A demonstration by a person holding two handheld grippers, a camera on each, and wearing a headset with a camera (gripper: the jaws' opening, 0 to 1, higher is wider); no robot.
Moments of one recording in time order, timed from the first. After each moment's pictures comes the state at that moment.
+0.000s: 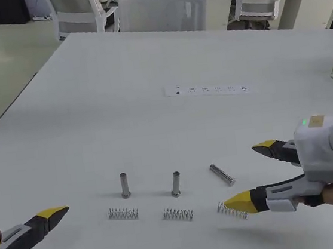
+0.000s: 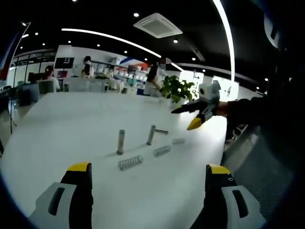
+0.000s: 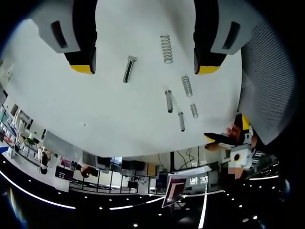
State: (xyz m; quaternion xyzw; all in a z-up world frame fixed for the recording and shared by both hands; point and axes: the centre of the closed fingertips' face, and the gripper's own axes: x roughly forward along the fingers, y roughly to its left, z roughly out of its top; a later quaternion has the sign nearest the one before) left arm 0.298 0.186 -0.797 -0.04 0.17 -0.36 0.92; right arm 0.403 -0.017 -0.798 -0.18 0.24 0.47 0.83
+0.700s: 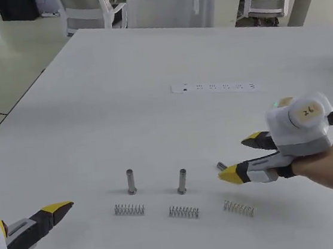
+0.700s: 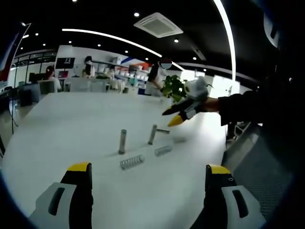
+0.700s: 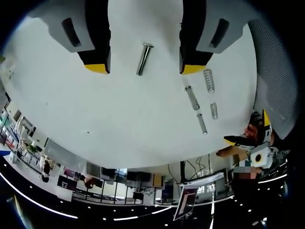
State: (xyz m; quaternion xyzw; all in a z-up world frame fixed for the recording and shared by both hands) left arm 0.299 0.189 -0.796 -0.04 0.17 -0.35 0.92; right arm 0.449 -0.007 -0.816 -0.20 0.29 0.43 0.83
